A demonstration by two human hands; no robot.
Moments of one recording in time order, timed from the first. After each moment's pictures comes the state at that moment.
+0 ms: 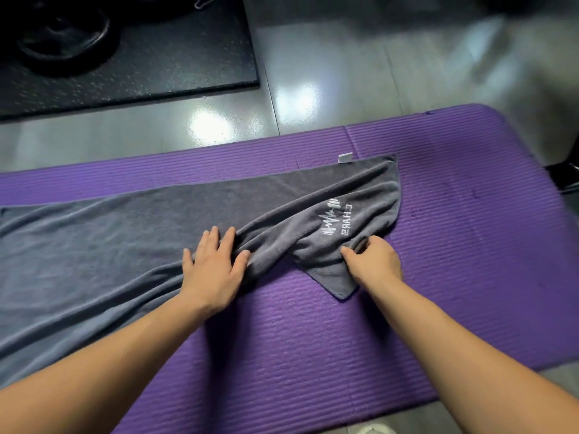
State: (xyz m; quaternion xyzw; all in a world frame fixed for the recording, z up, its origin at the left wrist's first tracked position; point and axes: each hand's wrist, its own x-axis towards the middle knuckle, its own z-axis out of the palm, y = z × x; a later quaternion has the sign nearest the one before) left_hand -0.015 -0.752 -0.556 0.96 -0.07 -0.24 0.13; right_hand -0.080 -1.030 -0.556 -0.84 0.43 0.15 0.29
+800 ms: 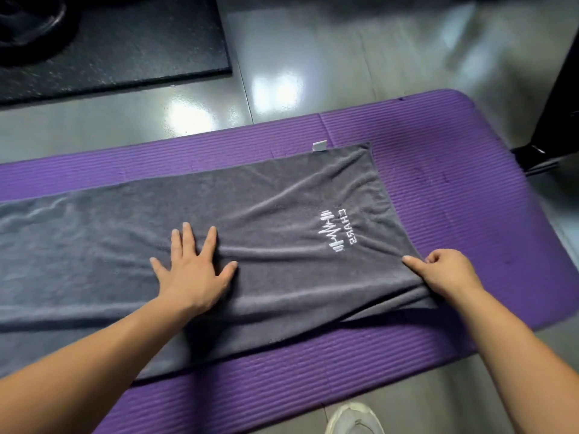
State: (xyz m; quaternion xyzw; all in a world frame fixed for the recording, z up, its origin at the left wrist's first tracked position) left_hand -0.034 -0.762 -0.563 0.96 -0.07 -0.27 0.03; right_hand -0.174 -1.172 -0.549 -0.84 0.47 0.15 0.24
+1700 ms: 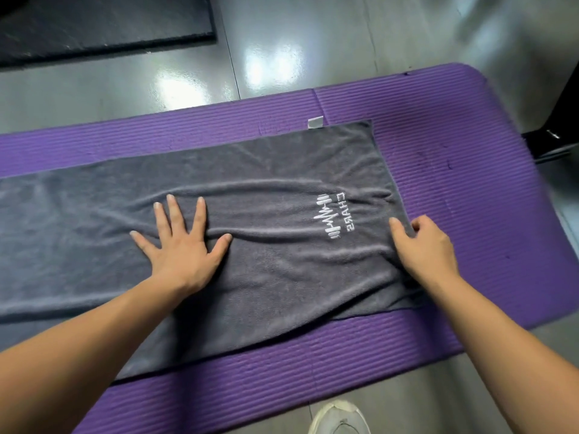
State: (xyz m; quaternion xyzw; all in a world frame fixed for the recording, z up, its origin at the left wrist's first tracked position) left_hand -0.018 -0.785 -0.584 0.97 -0.06 -0.25 0.03; right_hand -0.141 -1.154 -0.559 -0.88 0.42 0.09 0.22
